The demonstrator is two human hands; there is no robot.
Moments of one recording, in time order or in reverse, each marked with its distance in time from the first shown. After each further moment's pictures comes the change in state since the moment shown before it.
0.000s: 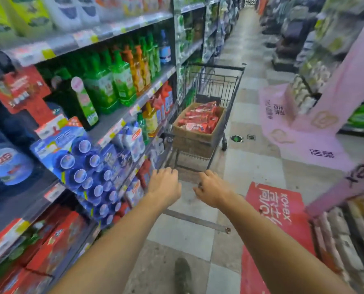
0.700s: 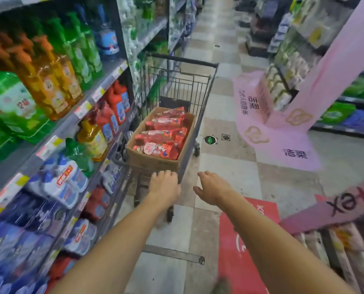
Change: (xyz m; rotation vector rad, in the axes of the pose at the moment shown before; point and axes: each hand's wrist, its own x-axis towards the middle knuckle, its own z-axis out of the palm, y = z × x) left_hand 0.377 0.092 0.018 -0.057 -0.130 0.104; right_hand 0.279 0.213 -0.103 -0.053 -0.107 0.181
